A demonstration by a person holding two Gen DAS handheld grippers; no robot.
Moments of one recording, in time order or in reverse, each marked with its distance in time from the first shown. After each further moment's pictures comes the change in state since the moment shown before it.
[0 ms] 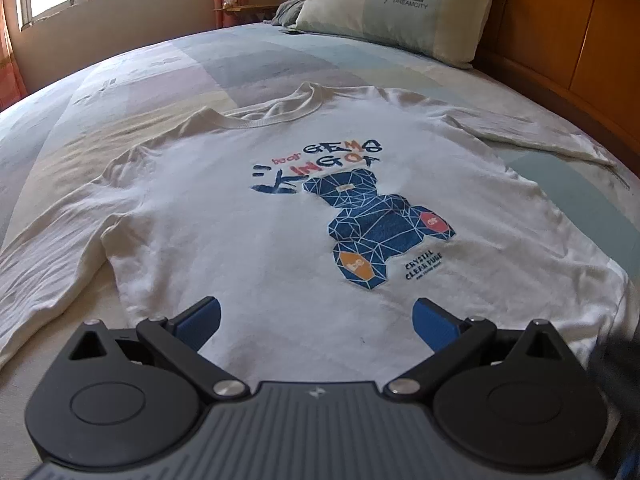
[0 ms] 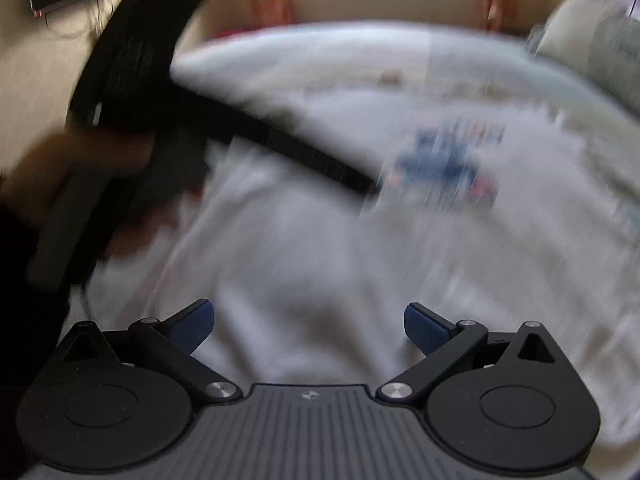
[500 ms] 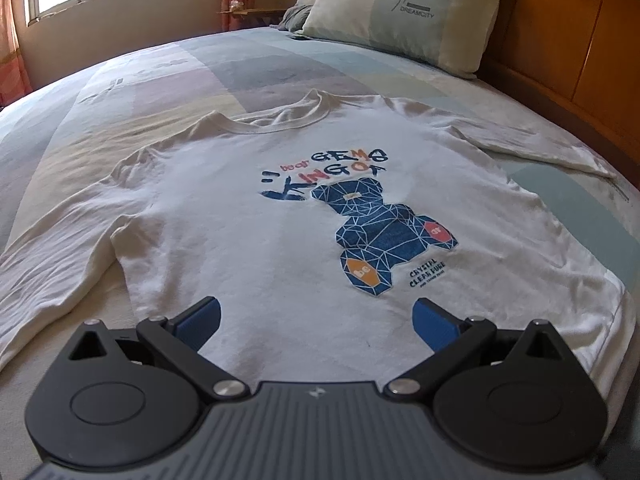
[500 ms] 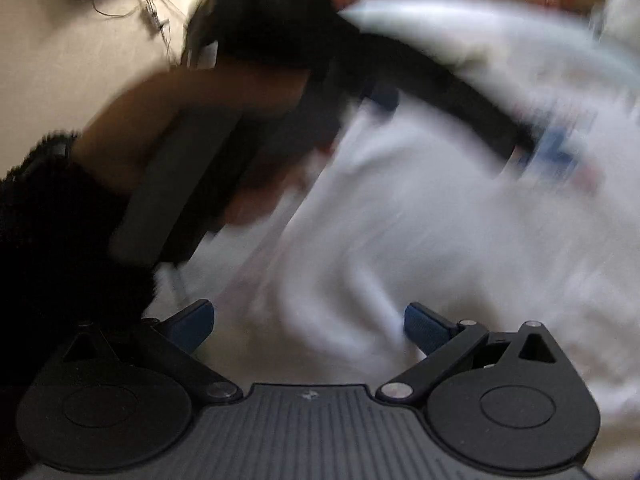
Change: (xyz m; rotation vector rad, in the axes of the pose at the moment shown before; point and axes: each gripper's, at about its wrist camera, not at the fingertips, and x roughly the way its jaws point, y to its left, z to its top) left arm -0.006 0.007 0.002 -0.026 -0.016 -0.003; right arm 0.018 0.046 0.004 0.023 0.080 0.226
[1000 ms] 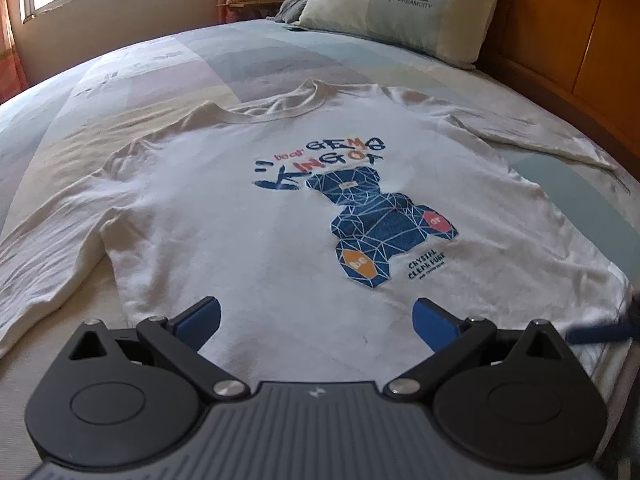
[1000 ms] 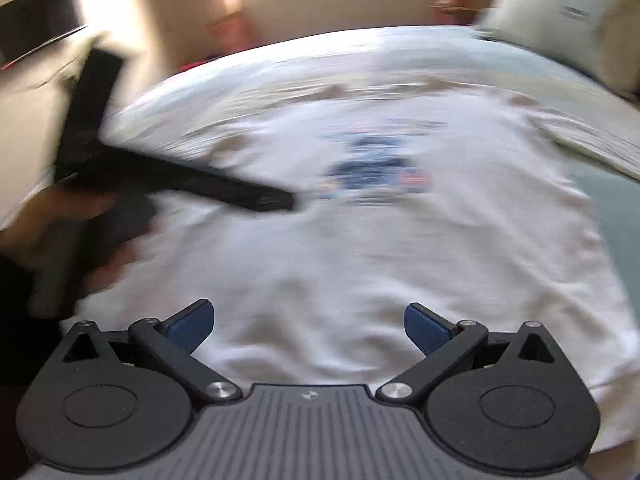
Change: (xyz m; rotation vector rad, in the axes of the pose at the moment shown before) left arm 0.011 -0.006 -0.003 0.011 0.030 0.002; right arm -0.061 -0.103 -0.008 0.190 -0.147 -0.263
